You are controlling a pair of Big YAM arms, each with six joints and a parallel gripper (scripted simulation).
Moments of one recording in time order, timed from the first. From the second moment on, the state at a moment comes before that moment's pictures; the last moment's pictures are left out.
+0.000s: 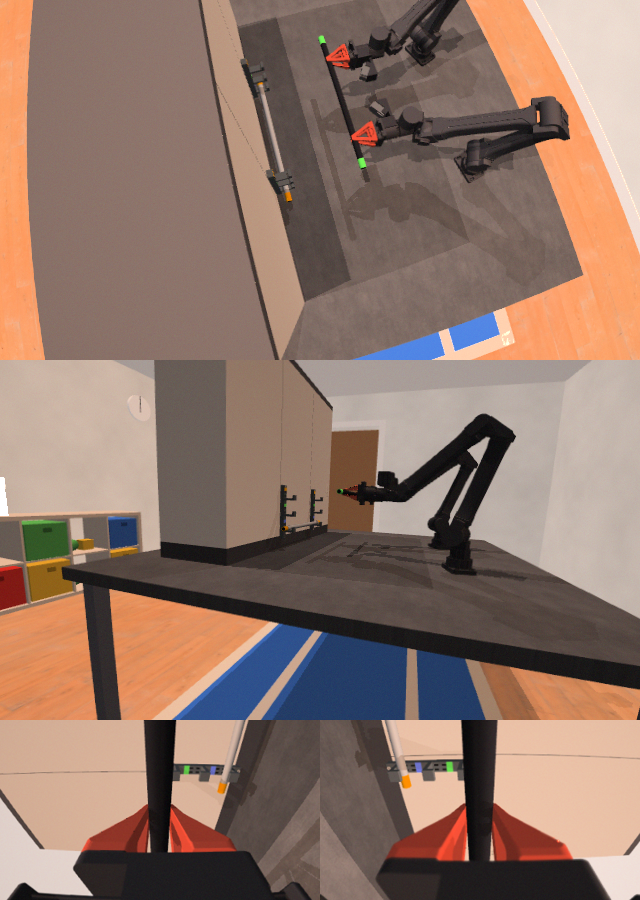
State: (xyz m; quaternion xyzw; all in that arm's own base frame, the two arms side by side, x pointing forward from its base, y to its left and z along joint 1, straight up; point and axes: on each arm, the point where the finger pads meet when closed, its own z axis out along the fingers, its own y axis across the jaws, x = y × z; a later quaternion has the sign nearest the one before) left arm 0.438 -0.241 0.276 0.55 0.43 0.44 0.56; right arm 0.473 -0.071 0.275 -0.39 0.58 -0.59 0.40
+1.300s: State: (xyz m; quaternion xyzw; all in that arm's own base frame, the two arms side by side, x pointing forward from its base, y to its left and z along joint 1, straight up) left arm 0.438 -0.241 0.240 0.55 0.44 0.44 0.56; right arm 0.474 -0.071 0.239 -0.39 0.59 -0.59 0.40
